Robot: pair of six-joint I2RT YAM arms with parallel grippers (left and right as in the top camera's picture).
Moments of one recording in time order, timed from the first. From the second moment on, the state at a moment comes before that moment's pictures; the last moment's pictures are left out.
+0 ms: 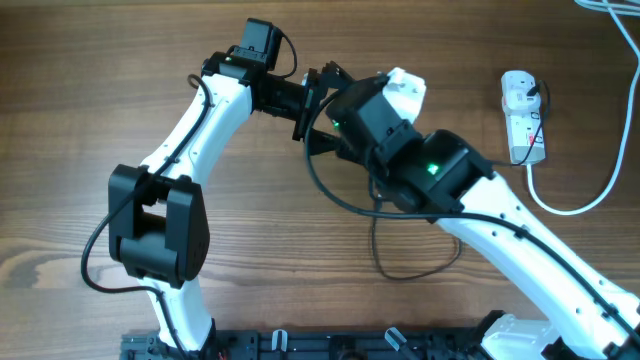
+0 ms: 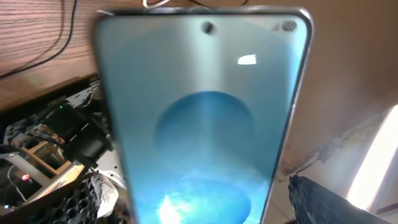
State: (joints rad) left arm -0.29 1.99 1.62 -0.87 1.39 -1.05; right arm 0.76 1.49 1.53 -0.99 0.39 0.99
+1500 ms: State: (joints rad) left arm -0.30 1.99 1.62 -0.84 1.54 -1.21; right arm 0.73 1.43 1.53 -0.99 0.30 2.06
